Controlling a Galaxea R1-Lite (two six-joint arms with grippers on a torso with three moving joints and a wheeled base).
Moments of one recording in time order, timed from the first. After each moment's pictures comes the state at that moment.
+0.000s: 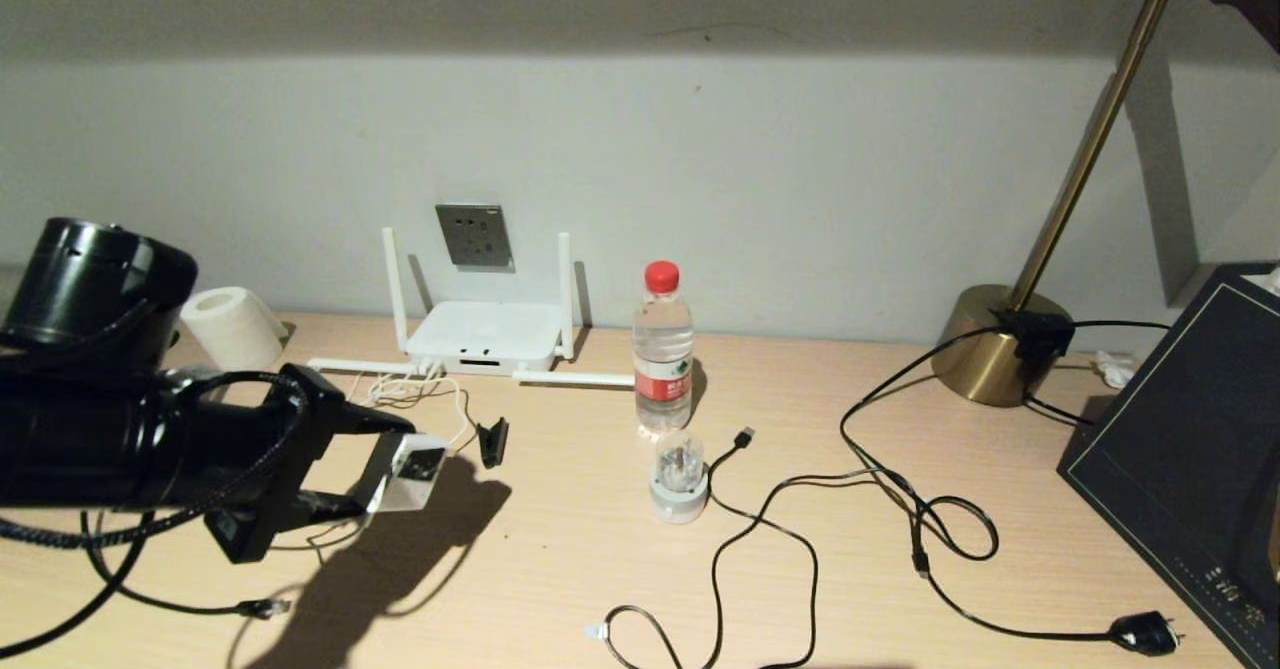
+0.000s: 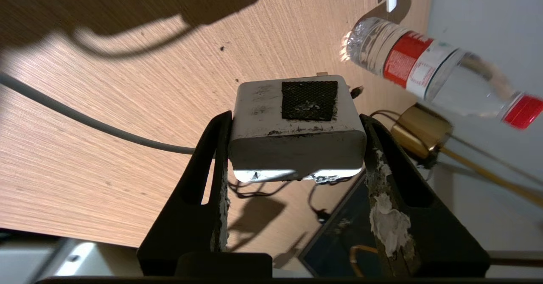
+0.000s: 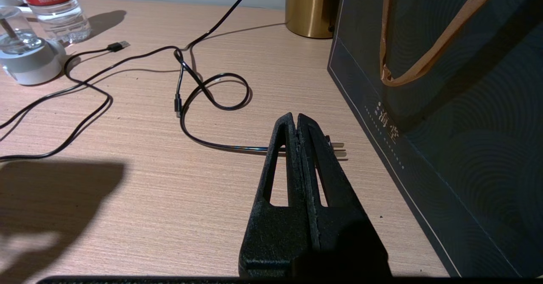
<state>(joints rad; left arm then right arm) -0.18 1.44 -0.98 0.32 -0.24 -1.22 0.00 0.00 0.00 -0.03 0.01 0.00</state>
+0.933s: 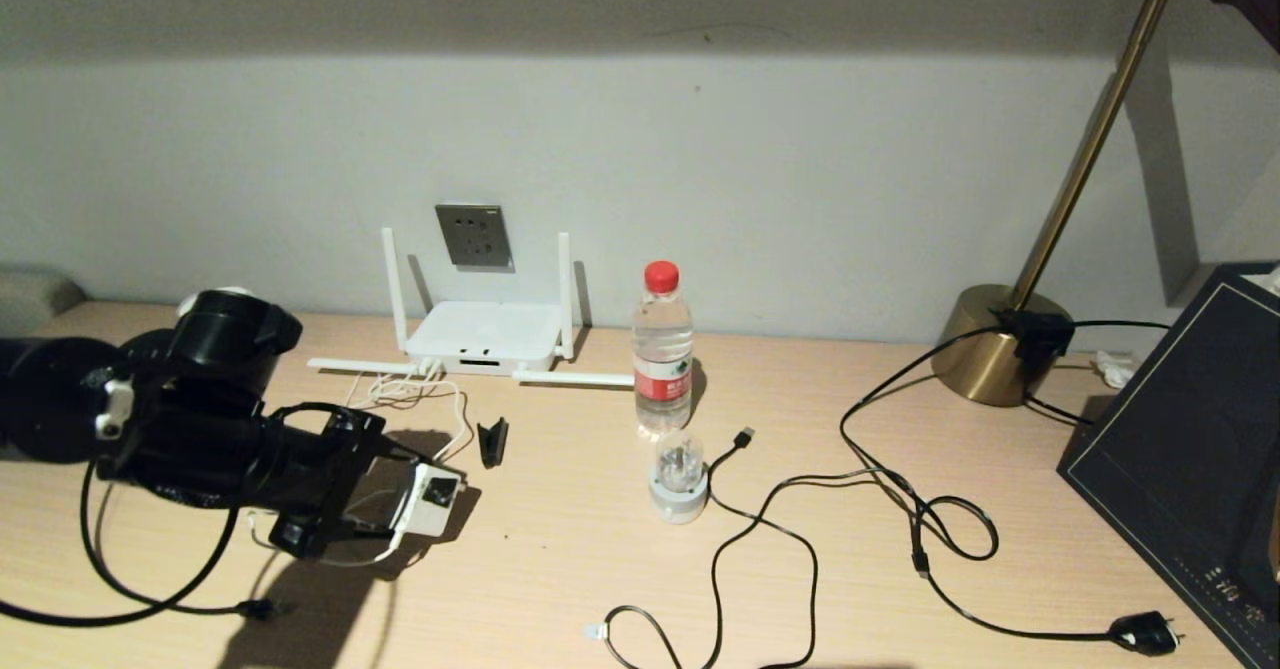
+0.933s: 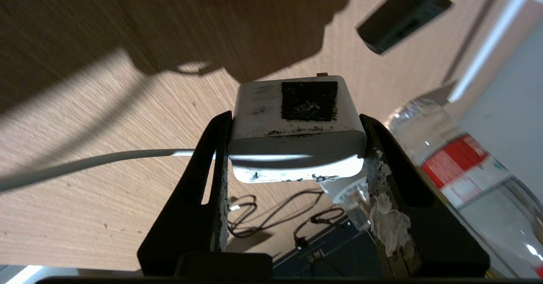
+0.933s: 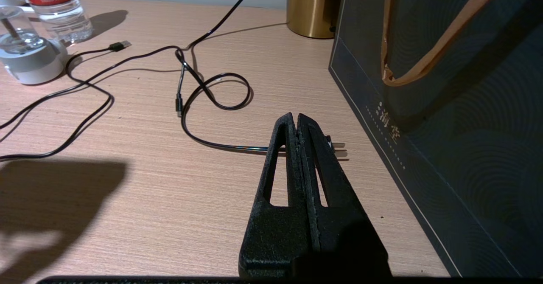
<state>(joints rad) -0.05 1.72 -0.99 0.26 -0.34 -1.30 0.00 0.00 0.00 -0.03 0.01 0.00</state>
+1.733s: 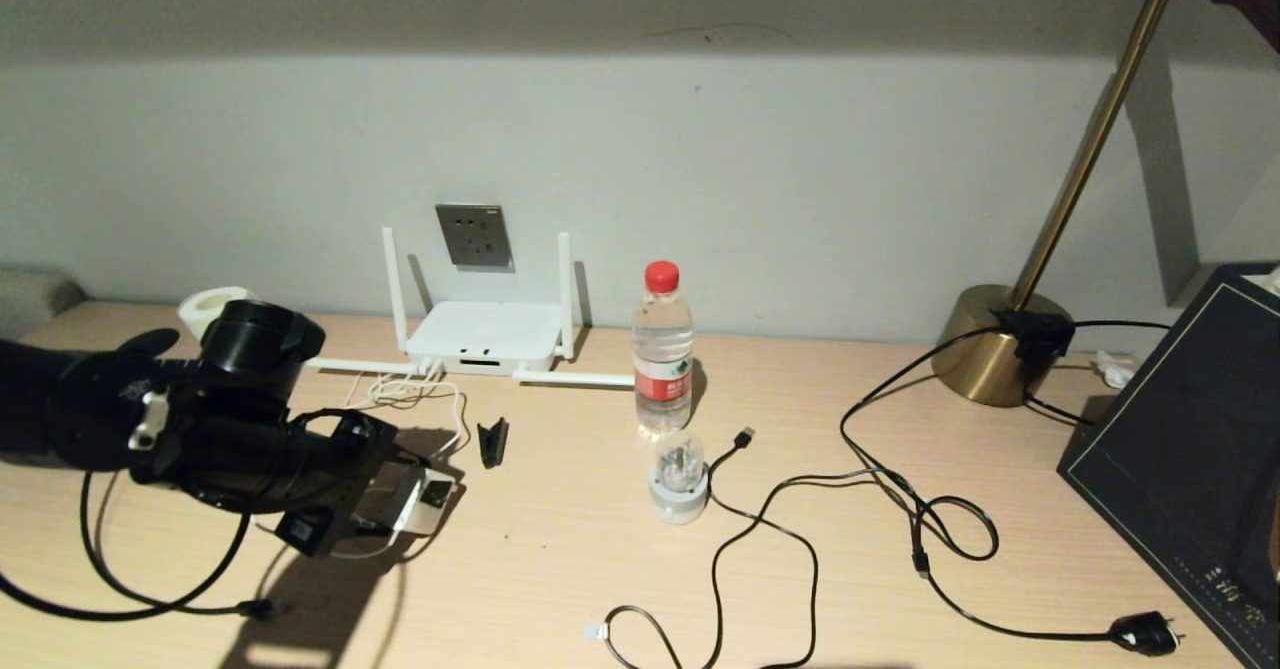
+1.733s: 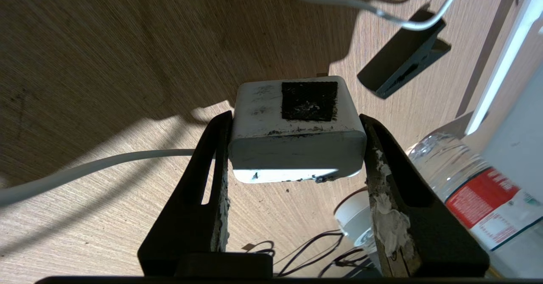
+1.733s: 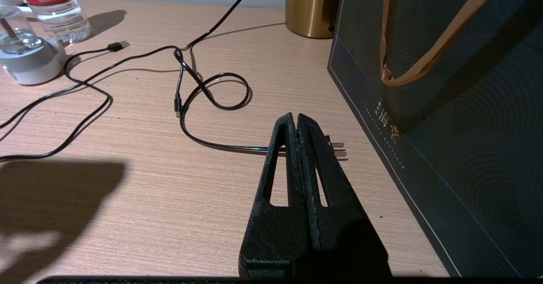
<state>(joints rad) -0.08 1.76 -0.97 0.19 -0.20 -1.23 0.00 0.00 0.00 -0.03 0.01 0.00</state>
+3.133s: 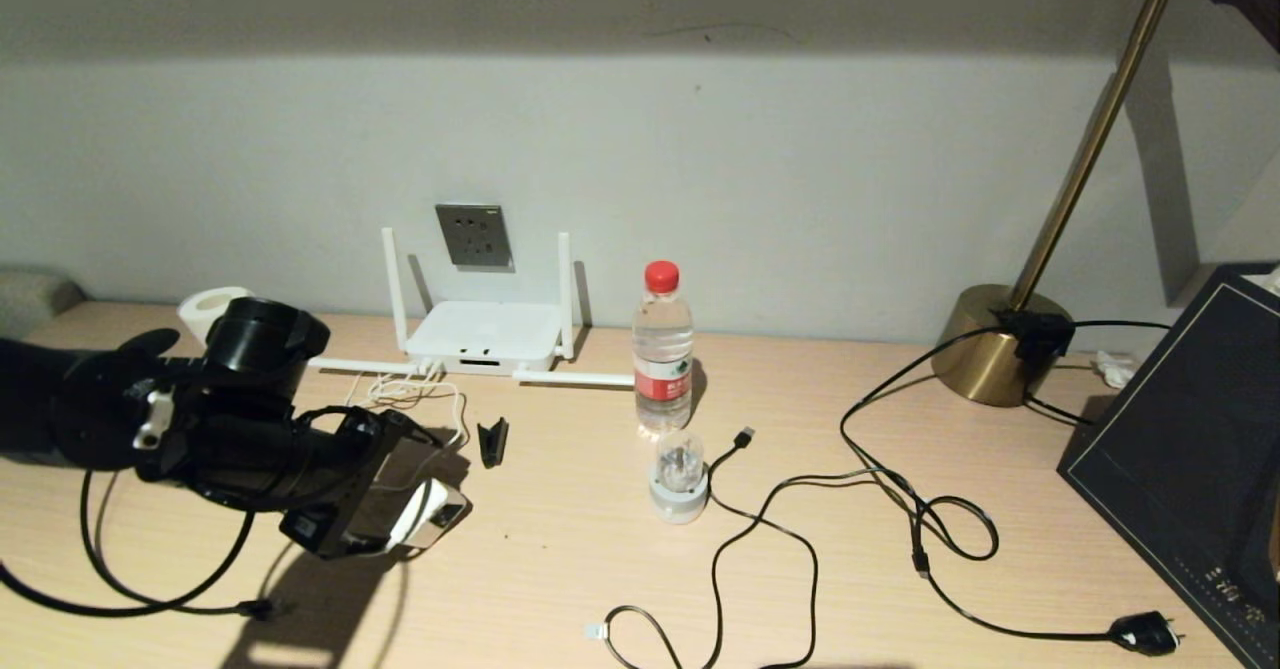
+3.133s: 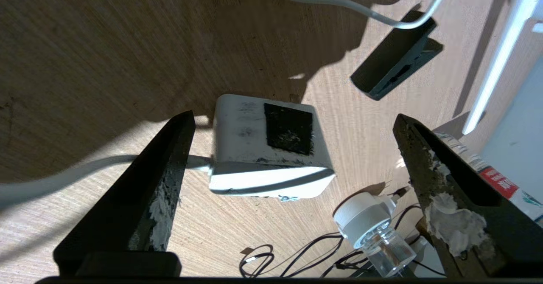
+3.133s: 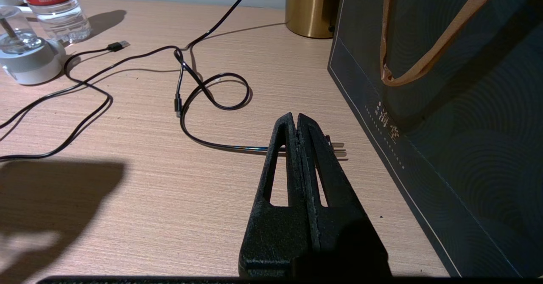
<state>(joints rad) -0.09 1.76 -0.98 0.18 -0.18 -1.23 0.00 0.00 0.00 -0.03 0.01 0.00</state>
